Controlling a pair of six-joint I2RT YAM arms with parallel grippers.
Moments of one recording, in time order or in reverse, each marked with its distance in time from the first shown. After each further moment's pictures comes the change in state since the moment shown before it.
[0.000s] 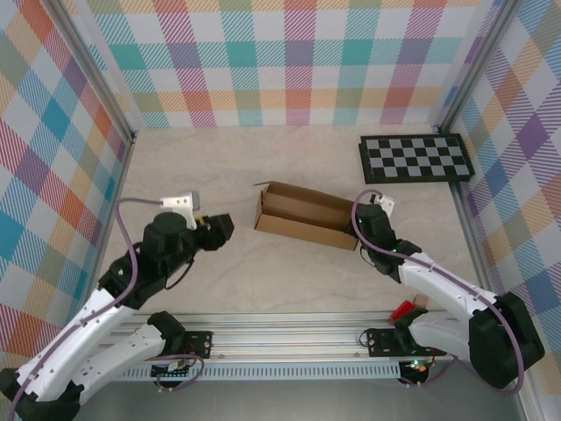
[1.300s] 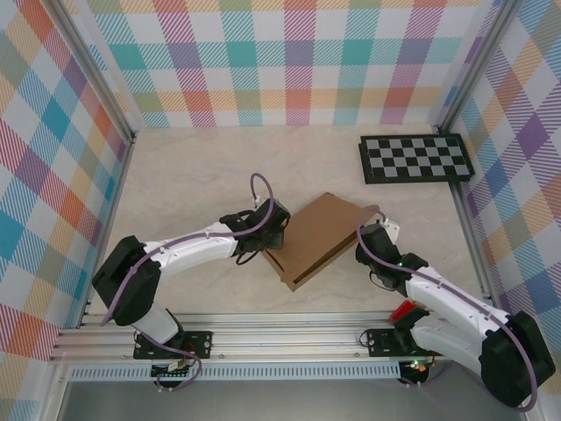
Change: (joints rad) left arm -0.180 0.835 0.124 0.129 -0.081 -0.019; right arm 0.048 -0.142 -0.082 -0.361 -0.004 0.096
